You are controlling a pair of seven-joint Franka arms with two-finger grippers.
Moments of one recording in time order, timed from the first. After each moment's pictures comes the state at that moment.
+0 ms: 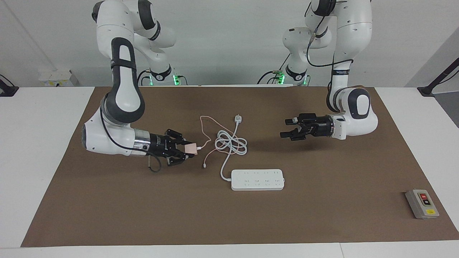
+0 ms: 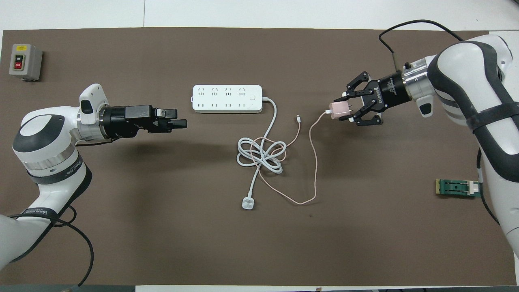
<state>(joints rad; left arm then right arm) -0.06 0.30 0.04 -2.01 -1.60 1.57 0.70 0.07 0.51 0.05 -1.52 0.94 1.78 1.27</state>
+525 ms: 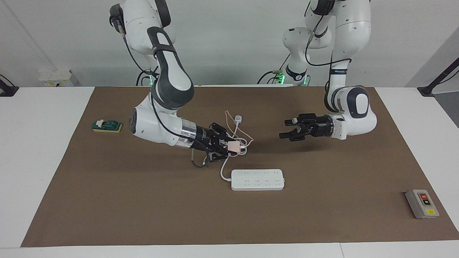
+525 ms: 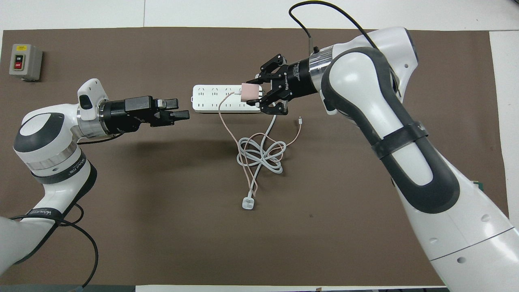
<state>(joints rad) -0.07 0.30 0.03 -2.00 -1.65 1.60 0.70 0.31 0.54 0.05 -1.43 1.04 2.03 1.50</state>
